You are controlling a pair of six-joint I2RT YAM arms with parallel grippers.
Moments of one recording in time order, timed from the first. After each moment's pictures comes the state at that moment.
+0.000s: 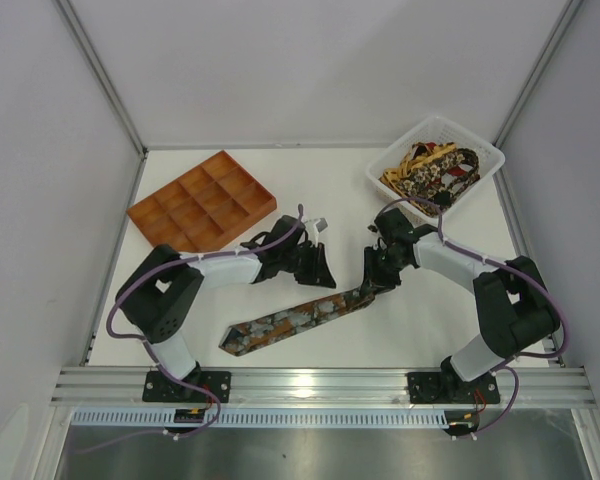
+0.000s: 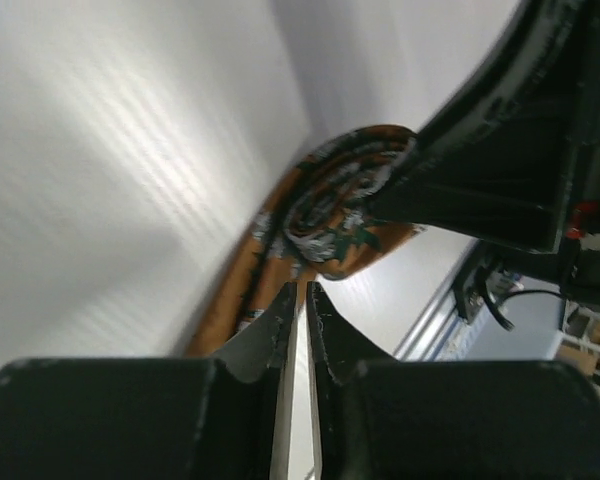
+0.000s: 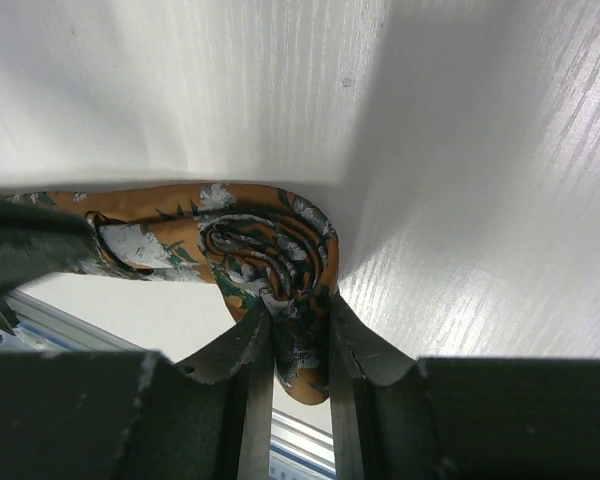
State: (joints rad) left arm -0.70 1.72 0.91 0.02 0.49 -0.61; right arm 0.46 1.57 0.93 -0.62 -0.31 0.44
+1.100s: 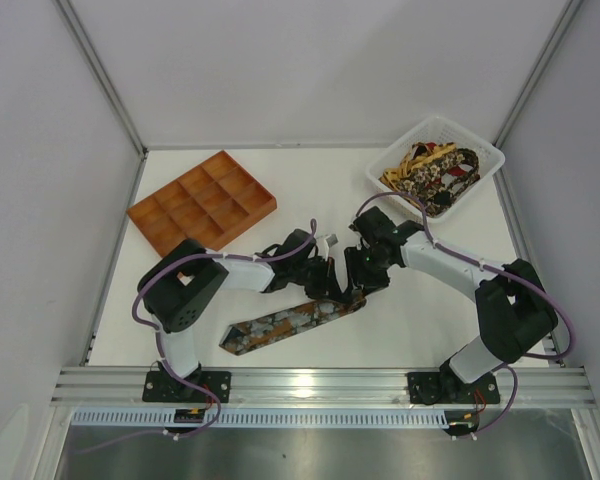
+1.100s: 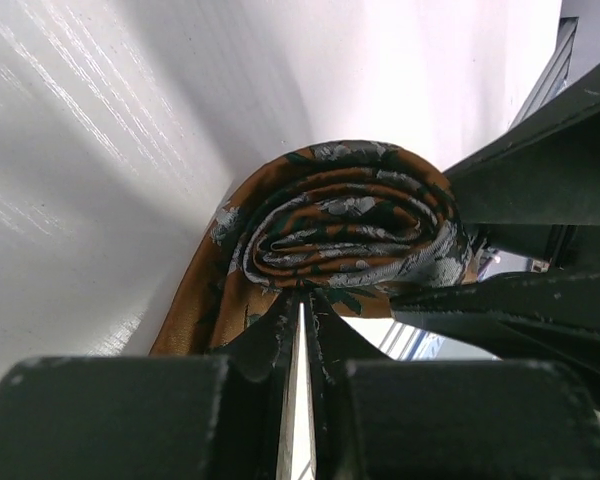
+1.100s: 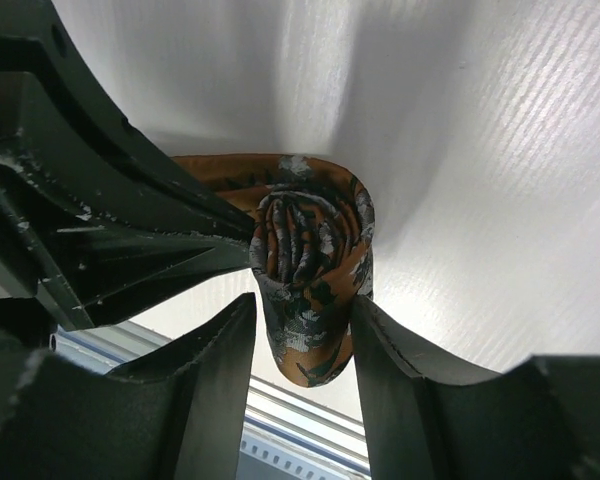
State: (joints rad) left arm -0.78 1.85 0.88 0.20 0.58 -0.73; right arm 0.61 1.56 1.04 -0.73 -0.22 0.44
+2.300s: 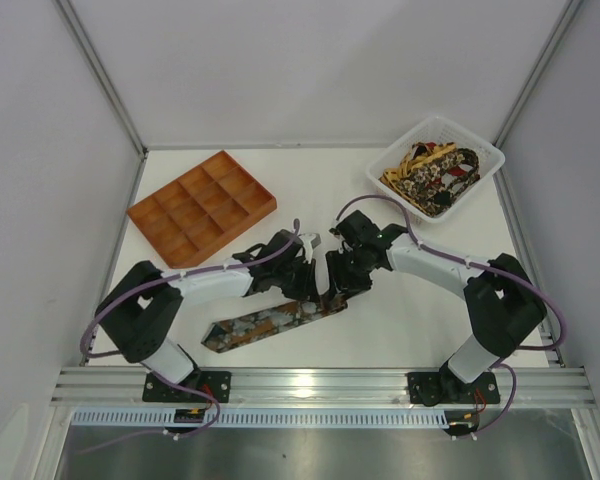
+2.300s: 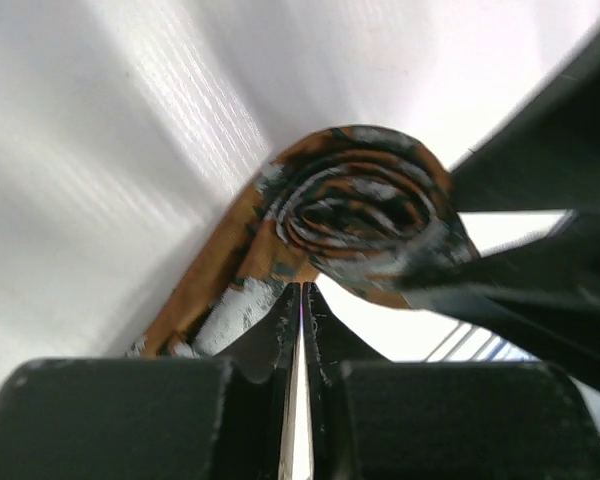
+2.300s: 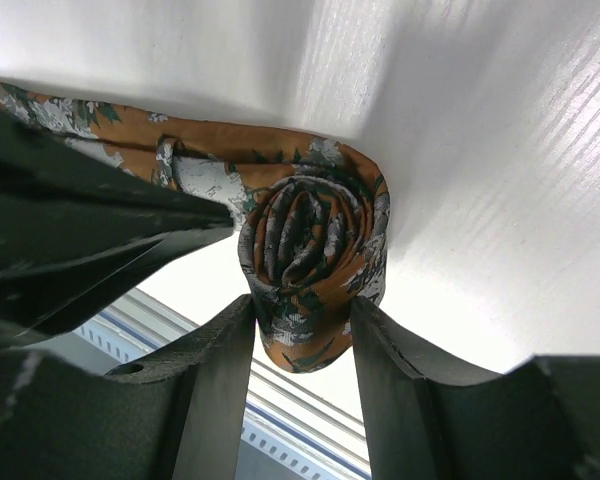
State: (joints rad) left arm -0.78 1.59 0.83 -0.14 0.32 -0.54; right arm 0.70 1.61 1.07 -0.65 -0.30 0.47
